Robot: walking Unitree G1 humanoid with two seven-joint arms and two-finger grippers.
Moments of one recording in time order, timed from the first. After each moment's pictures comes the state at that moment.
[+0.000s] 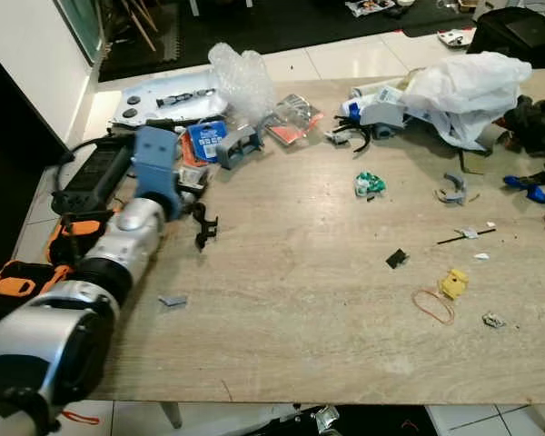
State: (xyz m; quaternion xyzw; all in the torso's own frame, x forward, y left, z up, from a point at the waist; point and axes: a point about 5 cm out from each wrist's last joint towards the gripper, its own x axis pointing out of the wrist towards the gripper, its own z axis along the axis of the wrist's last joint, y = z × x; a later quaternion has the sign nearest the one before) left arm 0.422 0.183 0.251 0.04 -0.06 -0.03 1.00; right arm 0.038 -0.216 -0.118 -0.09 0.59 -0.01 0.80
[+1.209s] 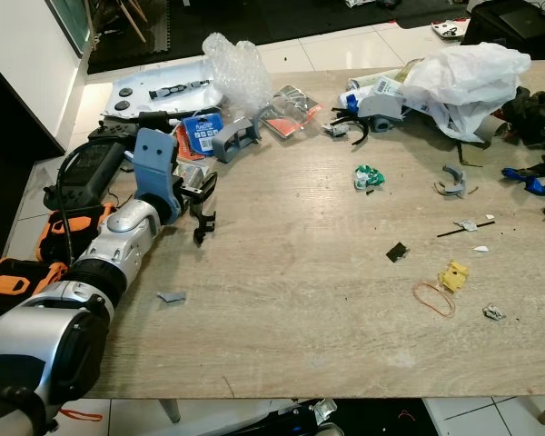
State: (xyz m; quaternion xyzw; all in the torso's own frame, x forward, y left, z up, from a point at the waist) left arm 0.420 0.165 0.246 0.06 -0.07 -0.13 0.99; right arm 0.044 -0.217 -0.116 -0.10 0.58 -0.01 0.81
